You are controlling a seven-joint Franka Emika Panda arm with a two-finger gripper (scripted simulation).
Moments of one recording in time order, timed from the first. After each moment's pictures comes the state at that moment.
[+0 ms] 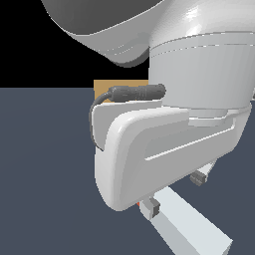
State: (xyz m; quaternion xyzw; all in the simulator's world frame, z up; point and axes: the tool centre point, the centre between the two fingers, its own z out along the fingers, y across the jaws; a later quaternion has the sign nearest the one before) arm 0.065 -0.168 0.071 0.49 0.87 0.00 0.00
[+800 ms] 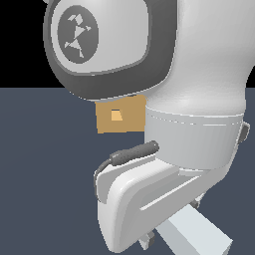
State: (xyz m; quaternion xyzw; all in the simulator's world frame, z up) arm 0.063 -0.167 0.020 0.49 0.87 0.00 0.00
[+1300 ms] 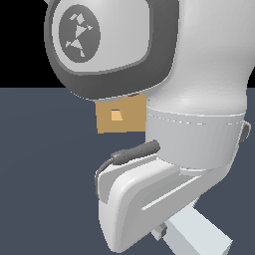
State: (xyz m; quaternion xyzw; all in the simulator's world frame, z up) arm 0.064 -0.167 0.020 0.49 0.87 0.00 0.00
